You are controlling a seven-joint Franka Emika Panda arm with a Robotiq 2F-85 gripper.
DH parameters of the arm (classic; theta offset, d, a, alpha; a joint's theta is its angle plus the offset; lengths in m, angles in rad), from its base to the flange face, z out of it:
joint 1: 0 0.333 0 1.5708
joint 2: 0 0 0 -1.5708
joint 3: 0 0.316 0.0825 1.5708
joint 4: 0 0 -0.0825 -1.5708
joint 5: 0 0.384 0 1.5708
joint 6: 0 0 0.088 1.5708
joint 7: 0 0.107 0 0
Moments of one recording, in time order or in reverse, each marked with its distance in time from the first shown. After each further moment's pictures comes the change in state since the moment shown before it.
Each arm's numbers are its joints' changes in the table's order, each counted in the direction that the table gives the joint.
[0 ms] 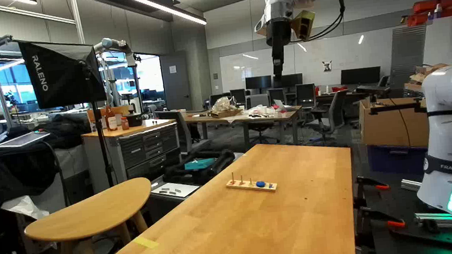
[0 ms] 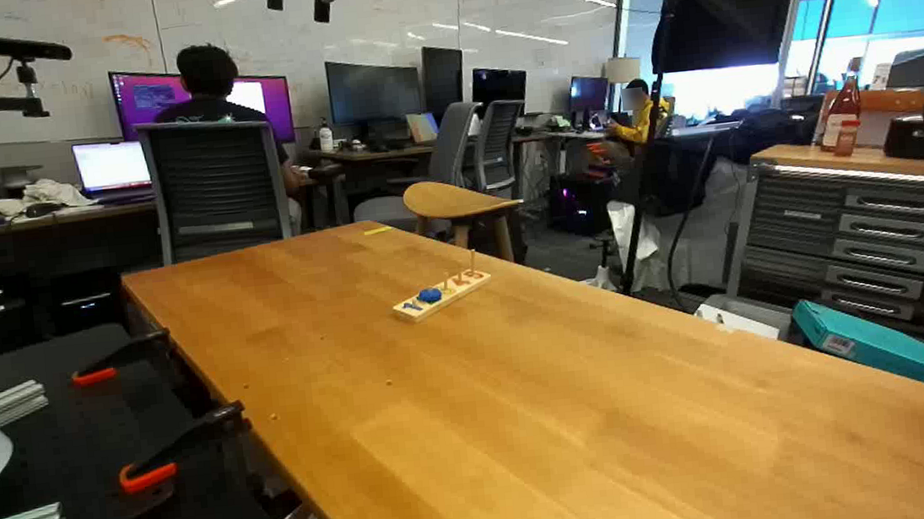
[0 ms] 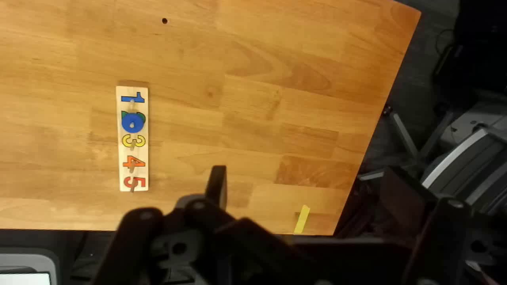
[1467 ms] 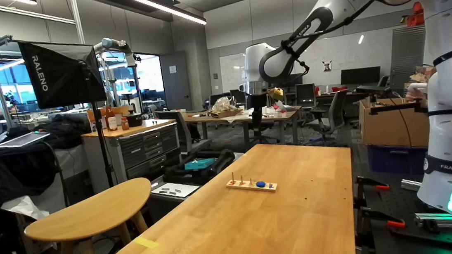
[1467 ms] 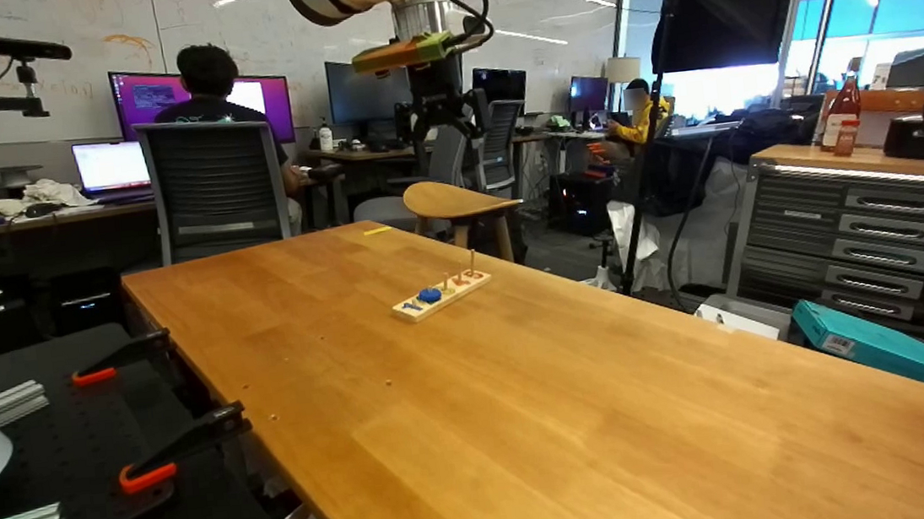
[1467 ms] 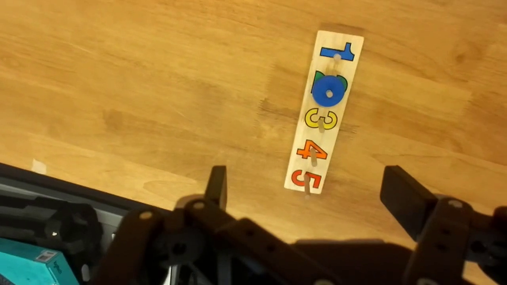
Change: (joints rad) arm -0.133 -0.477 -0.008 -0.003 -0.413 0.554 -0.003
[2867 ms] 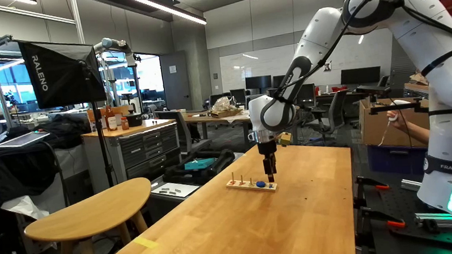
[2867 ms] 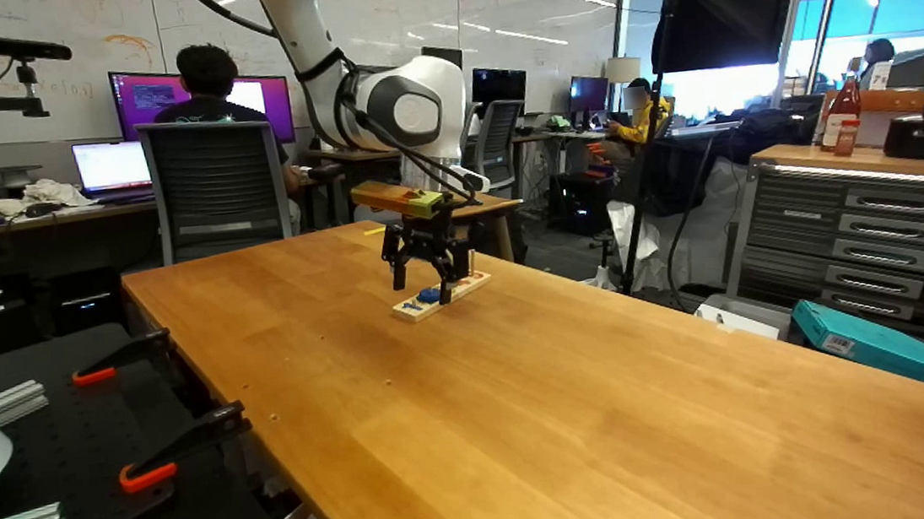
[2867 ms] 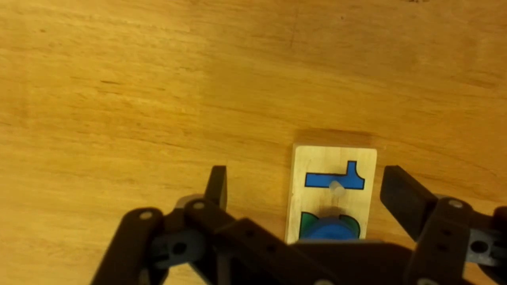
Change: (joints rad) arm -0.062 -0.346 0.039 -0.024 0.109 0.144 -0.013
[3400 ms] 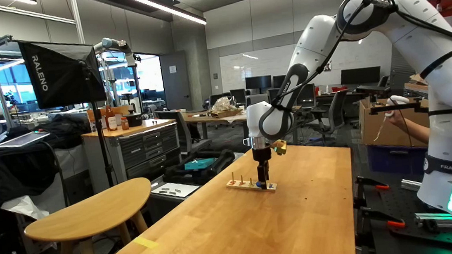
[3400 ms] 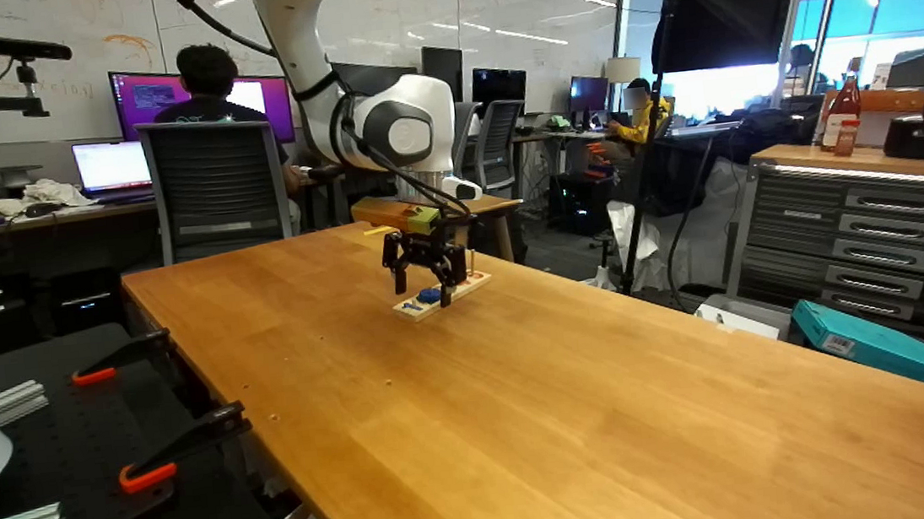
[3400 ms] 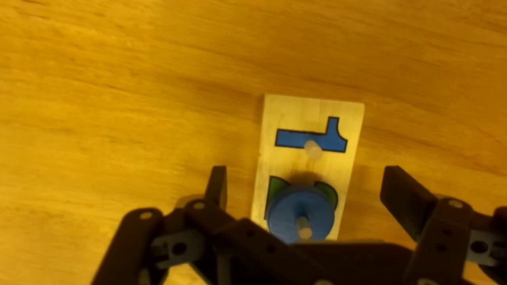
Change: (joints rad) arm 0.023 -0.069 0.023 0.027 0.000 0.123 0.001
